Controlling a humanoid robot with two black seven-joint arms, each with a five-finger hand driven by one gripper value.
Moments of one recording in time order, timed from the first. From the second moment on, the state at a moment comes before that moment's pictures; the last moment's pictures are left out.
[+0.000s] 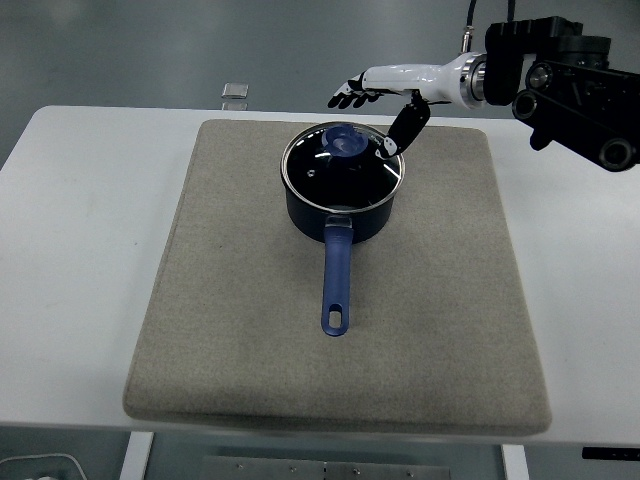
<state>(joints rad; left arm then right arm) 0.05 0.00 -0.14 -0.10 0.08 -0.09 0.09 1.51 -0.22 -0.05 0.80 -1.04 0.35 0.16</state>
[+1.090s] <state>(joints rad) 0.05 0.00 -0.14 -0.10 0.08 -0.09 0.09 1.50 -0.17 -0.10 0.77 -1.07 0.31 0.16</state>
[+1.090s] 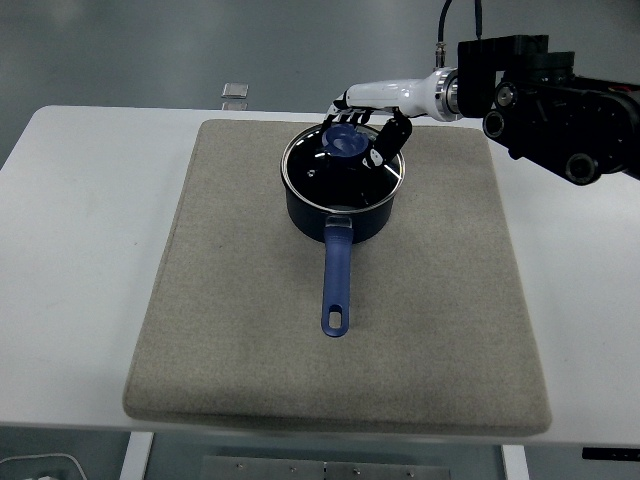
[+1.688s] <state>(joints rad) 0.05 0.00 -0.14 -0.10 0.08 -0.09 0.09 1.51 -0.16 -0.10 0.77 -1.07 0.32 0.16</state>
